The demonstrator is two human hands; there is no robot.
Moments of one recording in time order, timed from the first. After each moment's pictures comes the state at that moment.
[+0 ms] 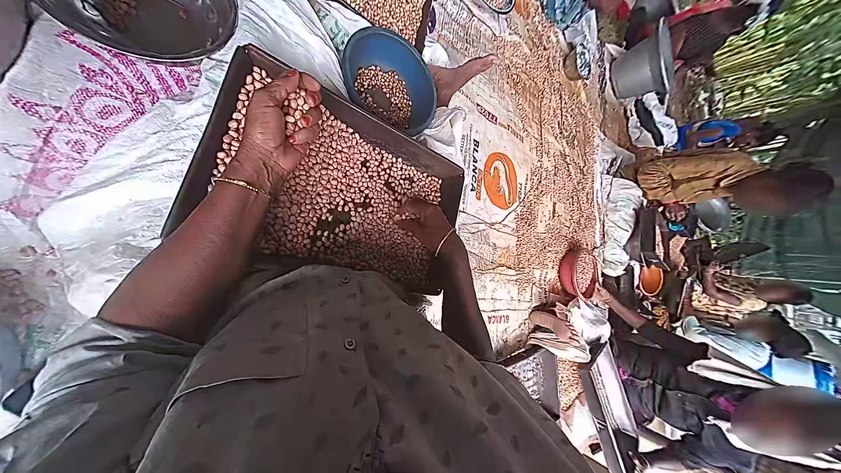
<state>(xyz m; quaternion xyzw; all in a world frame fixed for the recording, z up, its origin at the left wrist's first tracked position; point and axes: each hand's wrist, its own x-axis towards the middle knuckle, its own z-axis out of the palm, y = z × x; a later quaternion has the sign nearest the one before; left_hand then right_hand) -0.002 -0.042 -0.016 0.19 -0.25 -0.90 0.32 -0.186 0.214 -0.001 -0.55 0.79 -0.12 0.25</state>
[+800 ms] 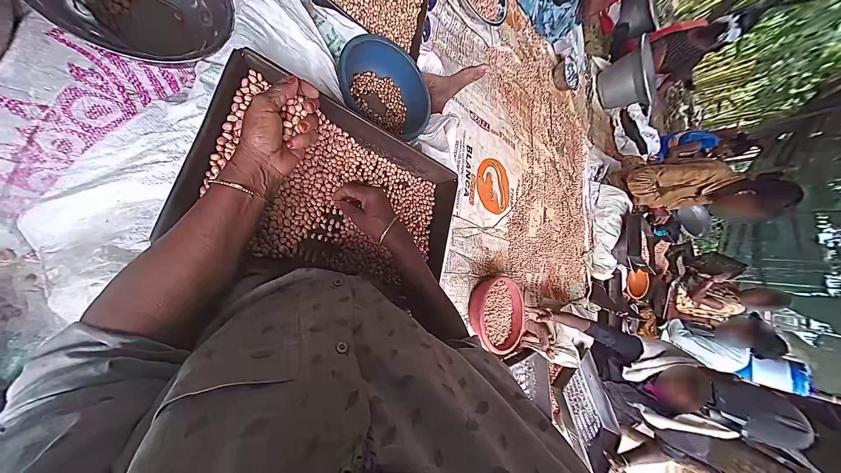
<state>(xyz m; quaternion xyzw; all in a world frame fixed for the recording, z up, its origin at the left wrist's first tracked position) -0.003 -0.041 -0.014 0.22 -0.24 -0.89 0.31 -0.124 0.134 -0.030 -0.59 0.74 -0.21 0.25</state>
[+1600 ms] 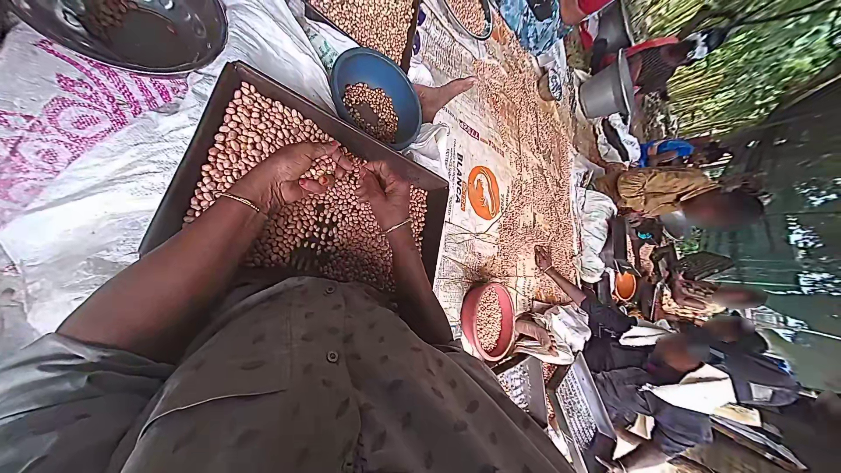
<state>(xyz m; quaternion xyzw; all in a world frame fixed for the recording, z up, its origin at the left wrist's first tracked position) -0.013 -0.023 -0.014 0.29 -0.38 -0.88 0.04 -0.136 0.125 -0.012 -0.46 0.77 -0.43 0.14</state>
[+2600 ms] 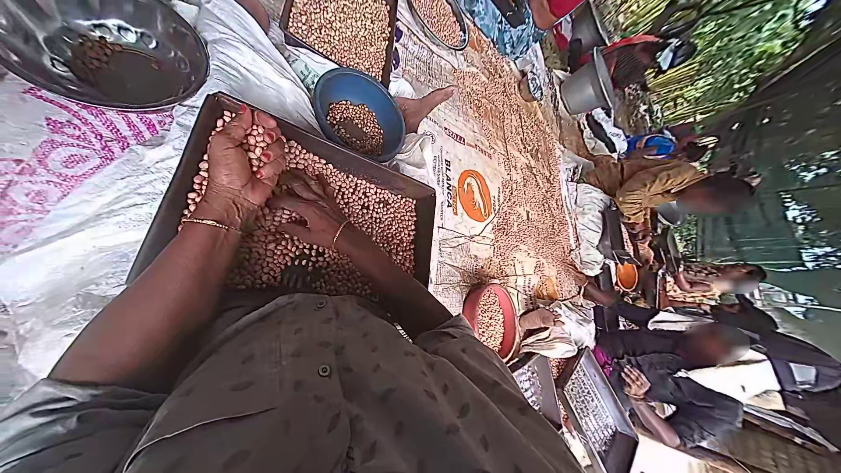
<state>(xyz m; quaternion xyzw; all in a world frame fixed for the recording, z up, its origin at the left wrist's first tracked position) 0.000 -0.043 -0.018 0.16 -0.22 -0.89 0.36 -0.110 0.090 -0.058 -0.71 0.69 -0.10 0.12</state>
